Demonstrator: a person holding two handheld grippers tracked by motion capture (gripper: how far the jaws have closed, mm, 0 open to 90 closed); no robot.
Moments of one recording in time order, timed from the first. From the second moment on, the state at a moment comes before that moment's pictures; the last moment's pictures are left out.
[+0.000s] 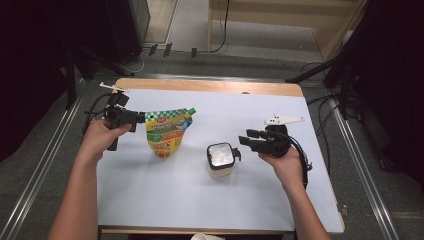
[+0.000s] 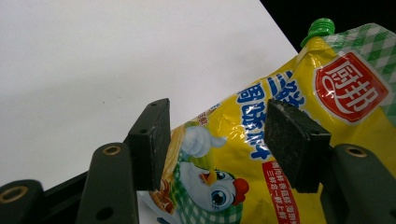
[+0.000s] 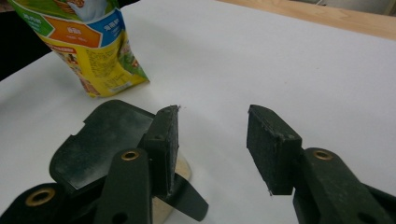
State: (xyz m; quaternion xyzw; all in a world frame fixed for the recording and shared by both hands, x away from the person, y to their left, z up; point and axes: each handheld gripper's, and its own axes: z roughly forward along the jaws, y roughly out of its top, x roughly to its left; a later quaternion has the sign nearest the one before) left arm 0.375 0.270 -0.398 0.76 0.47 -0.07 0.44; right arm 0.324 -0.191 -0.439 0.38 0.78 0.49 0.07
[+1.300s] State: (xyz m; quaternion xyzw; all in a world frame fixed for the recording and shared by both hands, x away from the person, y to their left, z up) left arm 0.376 0.279 -0.403 0.75 0.48 -0.06 0.45; right arm 0.342 -0.245 -0.476 0.45 0.76 0.45 0.13
